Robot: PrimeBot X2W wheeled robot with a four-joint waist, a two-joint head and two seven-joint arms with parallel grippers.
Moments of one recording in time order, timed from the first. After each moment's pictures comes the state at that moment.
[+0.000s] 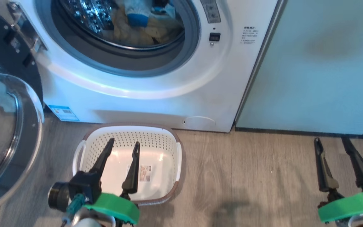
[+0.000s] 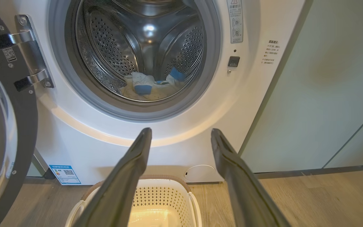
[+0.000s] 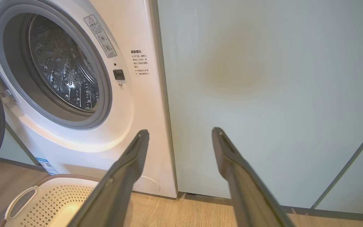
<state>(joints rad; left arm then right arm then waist) -0.13 0.40 -0.56 -0.05 -0.52 0.25 -0.25 0.04 -0.08 0.02 -0.05 0.16 0.13 -0.14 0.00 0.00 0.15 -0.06</state>
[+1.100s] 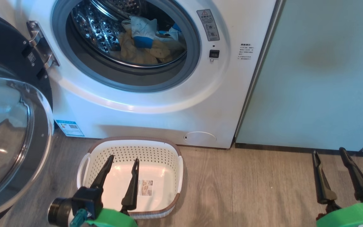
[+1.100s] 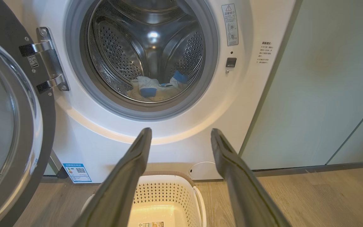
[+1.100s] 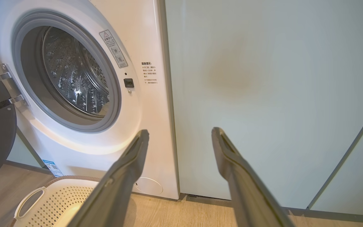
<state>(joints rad) -0.04 0.39 -0.56 -0.04 -0.48 0.25 -0.25 0.12 -0.06 0.00 -0.12 0.13 0.13 -0.09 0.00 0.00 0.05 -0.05</state>
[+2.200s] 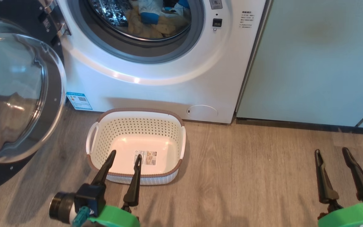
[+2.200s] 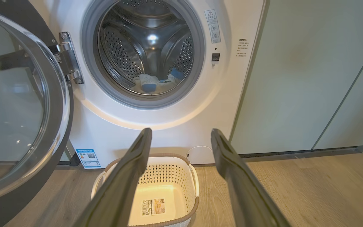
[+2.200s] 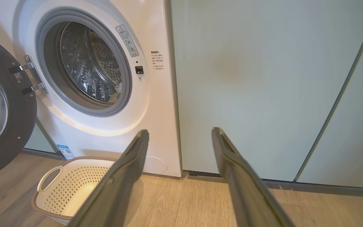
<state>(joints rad) -0.07 0.39 -0.57 -0.04 -0.45 0.25 -0.25 0.12 -0.05 -0.01 -0.12 0.13 0.13 -0.09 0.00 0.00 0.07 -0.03</state>
